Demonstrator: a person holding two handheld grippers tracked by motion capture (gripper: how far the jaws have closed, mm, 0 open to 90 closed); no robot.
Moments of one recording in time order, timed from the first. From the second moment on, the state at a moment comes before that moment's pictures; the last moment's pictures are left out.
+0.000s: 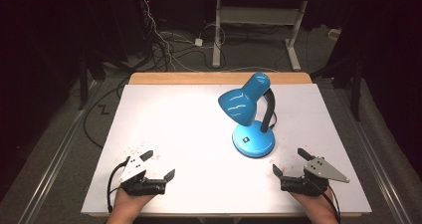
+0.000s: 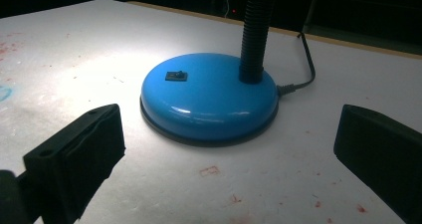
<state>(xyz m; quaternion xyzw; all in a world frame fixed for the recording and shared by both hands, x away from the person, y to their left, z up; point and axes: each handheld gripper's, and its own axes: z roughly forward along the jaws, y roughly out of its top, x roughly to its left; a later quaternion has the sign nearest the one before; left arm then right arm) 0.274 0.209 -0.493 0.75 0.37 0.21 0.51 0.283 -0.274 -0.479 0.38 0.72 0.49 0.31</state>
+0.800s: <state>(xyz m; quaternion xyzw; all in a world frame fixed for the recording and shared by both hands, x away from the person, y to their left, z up) 0.275 0.210 -0.493 0.75 0.38 0.20 0.50 0.287 -0.278 -0.483 0.39 0.73 0.48 0.30</state>
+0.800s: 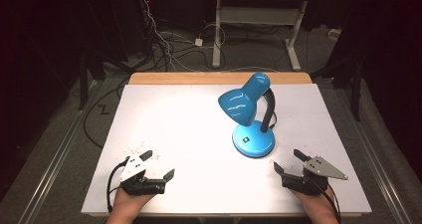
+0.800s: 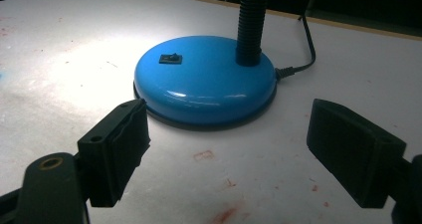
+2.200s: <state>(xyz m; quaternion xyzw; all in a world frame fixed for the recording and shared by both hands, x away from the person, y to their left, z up) 0.275 0.210 -0.494 0.75 0.37 0.20 0.50 0.287 -0.280 -0.479 0.40 0.74 0.46 0.28</state>
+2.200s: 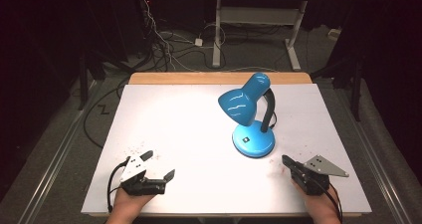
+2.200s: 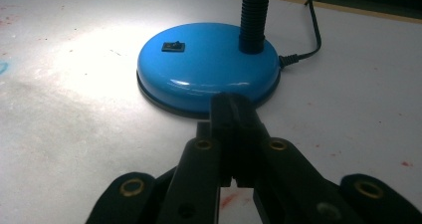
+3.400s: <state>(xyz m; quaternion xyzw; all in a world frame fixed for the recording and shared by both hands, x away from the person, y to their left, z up) 0.275 0.222 -0.496 0.75 0.38 0.21 0.50 0.317 -0.222 -0.476 0.34 0.77 0.48 0.25</state>
